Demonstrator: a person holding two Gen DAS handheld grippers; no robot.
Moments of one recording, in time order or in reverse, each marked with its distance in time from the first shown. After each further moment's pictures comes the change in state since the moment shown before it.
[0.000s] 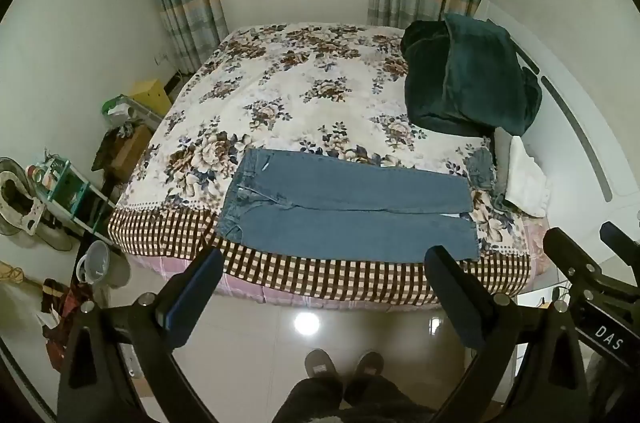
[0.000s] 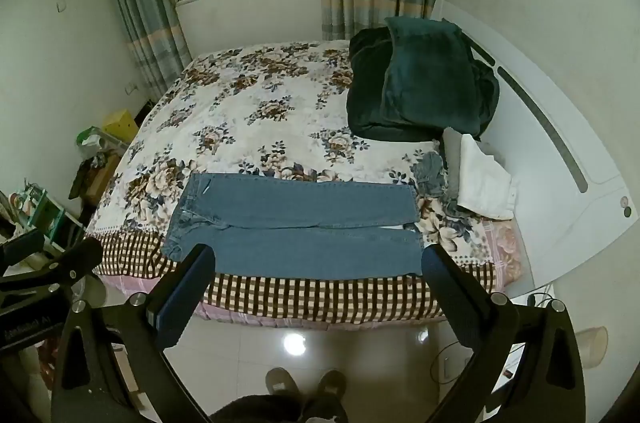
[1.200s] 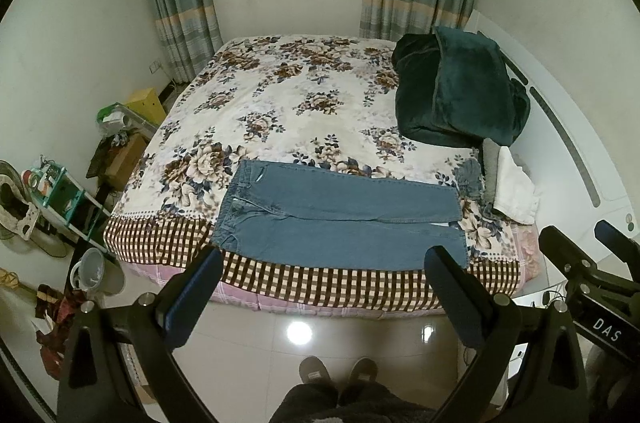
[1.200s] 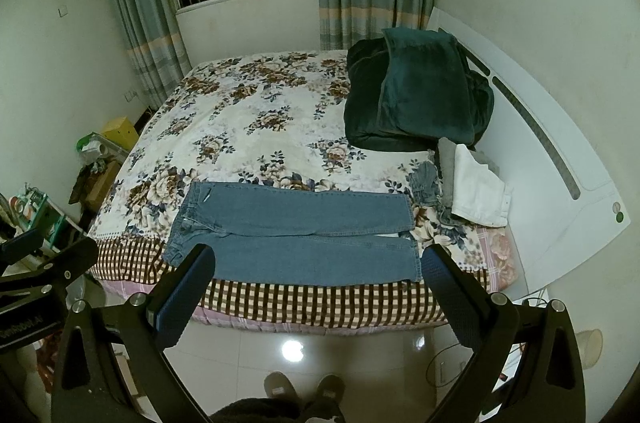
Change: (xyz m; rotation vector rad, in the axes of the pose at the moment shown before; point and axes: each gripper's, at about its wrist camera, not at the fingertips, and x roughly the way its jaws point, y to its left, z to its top) left arm -0.023 -0.007 0.011 -0.002 -0.035 -0.035; right arm -0.010 -0.009 0.014 0.003 -0.022 -0.002
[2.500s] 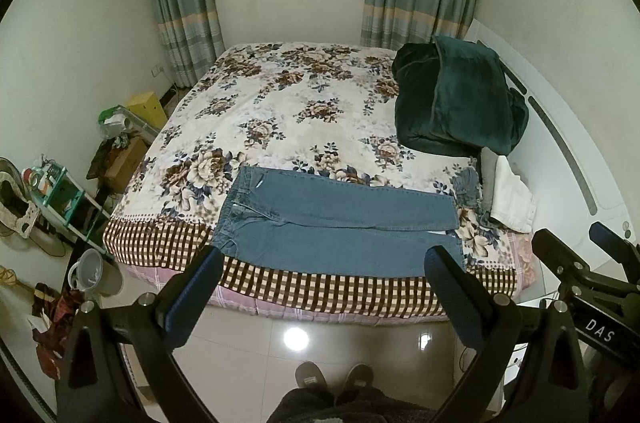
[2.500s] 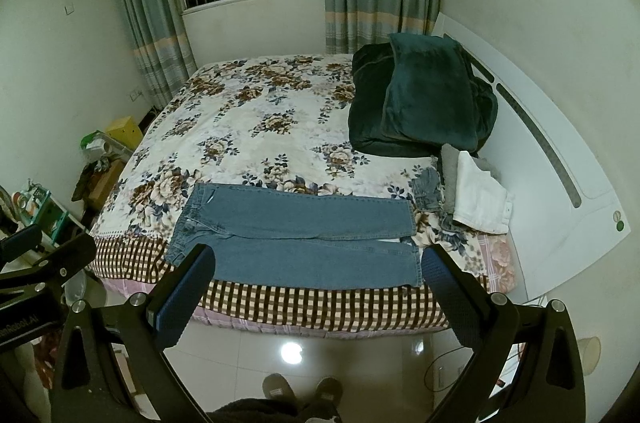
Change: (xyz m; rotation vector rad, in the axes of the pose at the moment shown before) left arm -0.003 0.002 0.005 -0.001 -0.009 -0.006; right arm -0.009 0.006 0.007 -0.004 -0.010 -0.003
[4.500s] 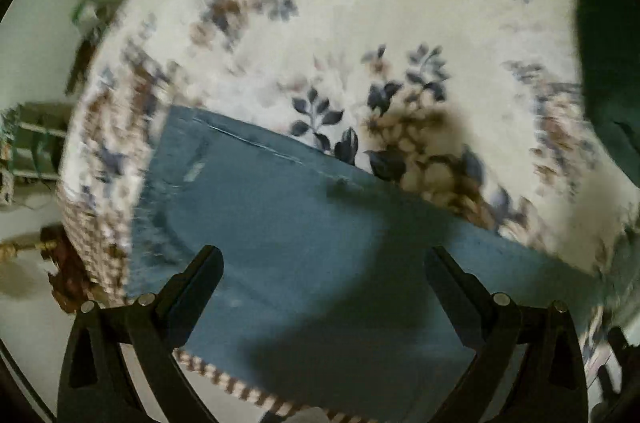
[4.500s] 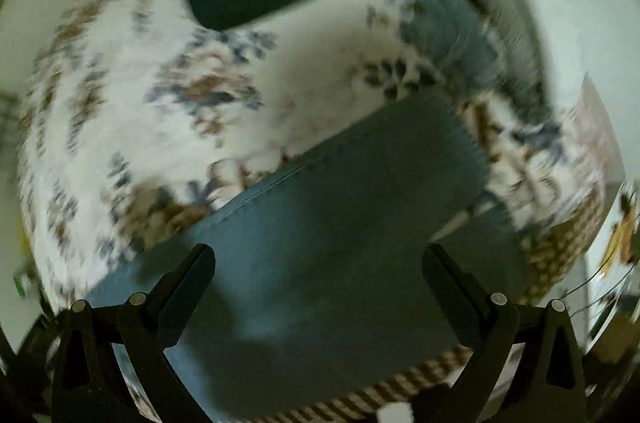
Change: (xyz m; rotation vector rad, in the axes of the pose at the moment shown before) left arm 0.714 0.039 0.141 -0.192 0.611 0.274; right arm 0.801 -0.168 0.075 0.679 0.628 -0.193
